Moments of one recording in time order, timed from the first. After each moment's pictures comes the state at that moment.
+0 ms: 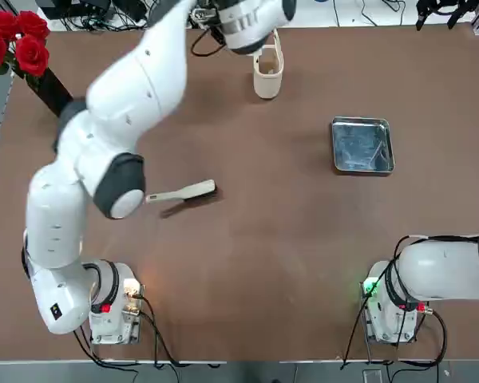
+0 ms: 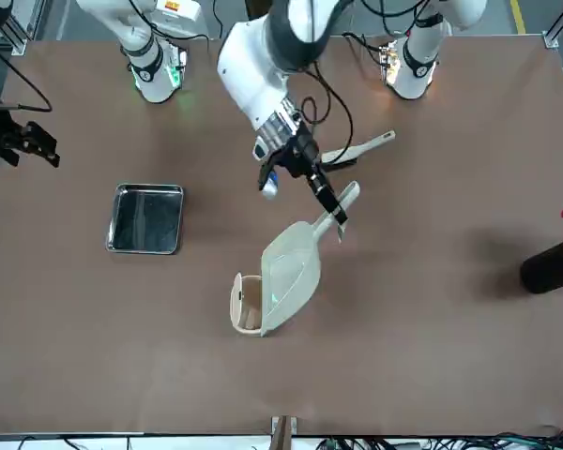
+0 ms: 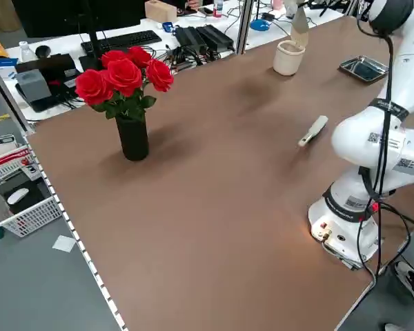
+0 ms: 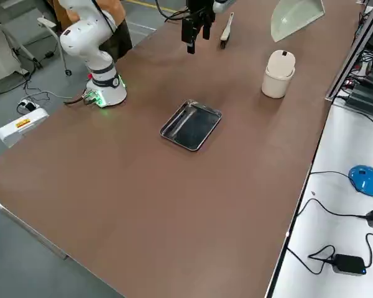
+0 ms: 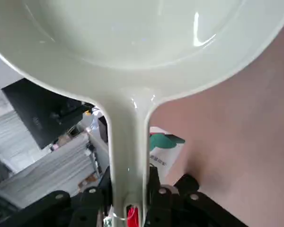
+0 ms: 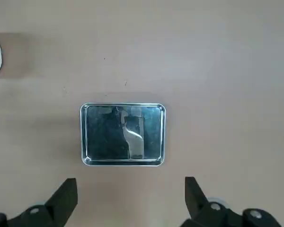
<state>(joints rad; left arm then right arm) -0.97 0.54 0.11 -1.20 0.88 1.57 0.31 0.00 -0.11 -0.04 -1.73 -0.03 1.62 -0.02</state>
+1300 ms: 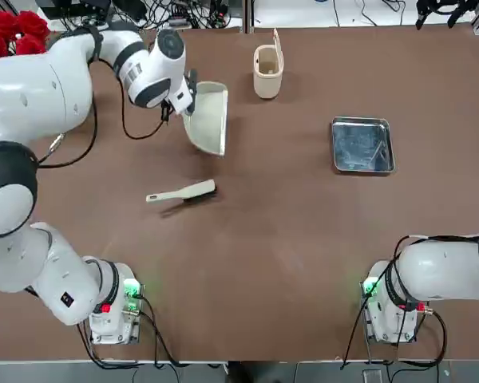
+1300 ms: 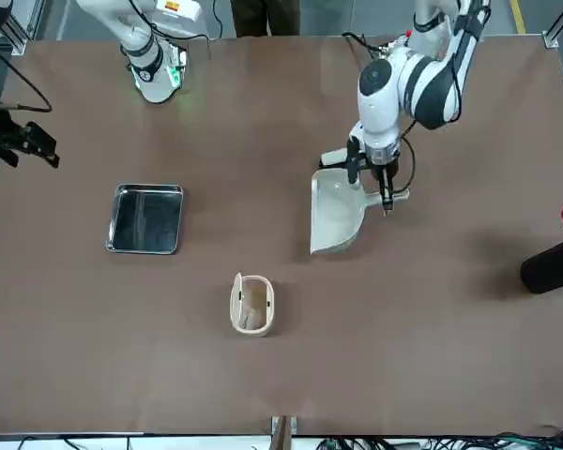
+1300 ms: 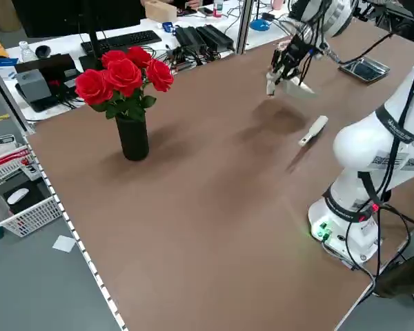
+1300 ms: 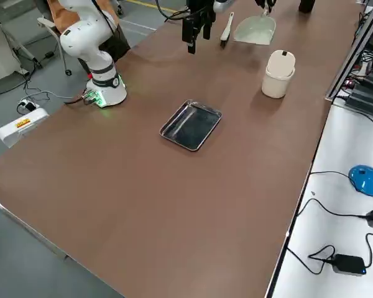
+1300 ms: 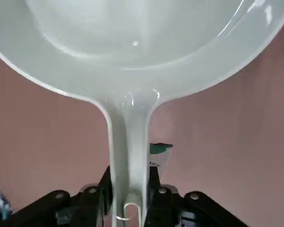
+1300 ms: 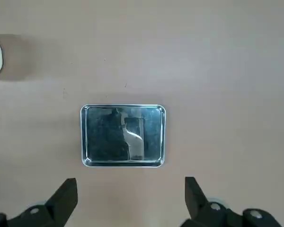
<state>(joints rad) -0.66 0.04 0.10 -2.30 0.51 2.29 0.73 0.00 -0.11 -0.04 -1.73 -0.03 1.63 -0.02</state>
